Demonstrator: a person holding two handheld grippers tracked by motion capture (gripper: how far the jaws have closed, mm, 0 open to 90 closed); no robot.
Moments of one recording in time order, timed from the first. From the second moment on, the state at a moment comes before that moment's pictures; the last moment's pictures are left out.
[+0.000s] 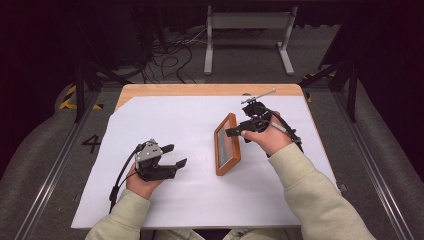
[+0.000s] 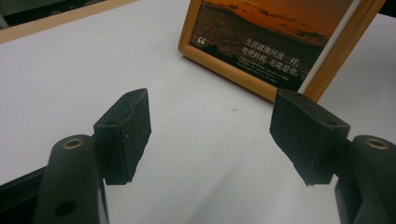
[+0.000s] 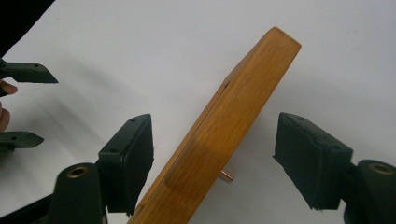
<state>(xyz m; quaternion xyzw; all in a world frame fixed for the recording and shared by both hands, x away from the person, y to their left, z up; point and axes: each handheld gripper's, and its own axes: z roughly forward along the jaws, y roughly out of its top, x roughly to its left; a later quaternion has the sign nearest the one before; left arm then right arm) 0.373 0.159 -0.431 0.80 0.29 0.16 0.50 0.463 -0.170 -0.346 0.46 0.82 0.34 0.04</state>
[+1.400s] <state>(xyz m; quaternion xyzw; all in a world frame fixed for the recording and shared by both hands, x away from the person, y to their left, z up) 0.370 0.158 -0.430 0.80 0.29 0.17 0.49 0.472 -0.148 -0.374 0.49 0.83 0.26 -0.02</state>
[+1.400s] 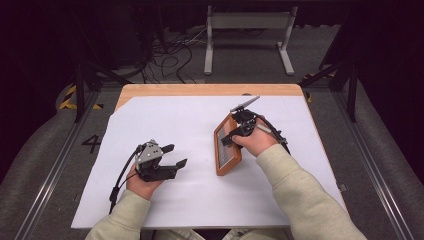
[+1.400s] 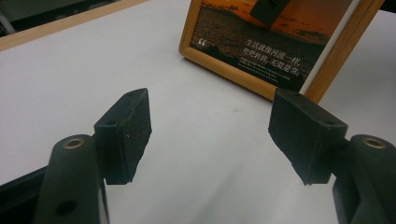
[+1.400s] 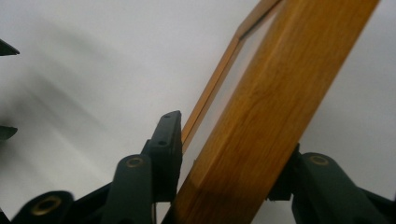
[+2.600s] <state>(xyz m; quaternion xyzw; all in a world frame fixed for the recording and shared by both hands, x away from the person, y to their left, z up) 0.368 0.167 -0.426 0.79 0.30 0.18 0.50 0.466 -0.133 -0.331 0.35 0.91 0.22 -0.01</state>
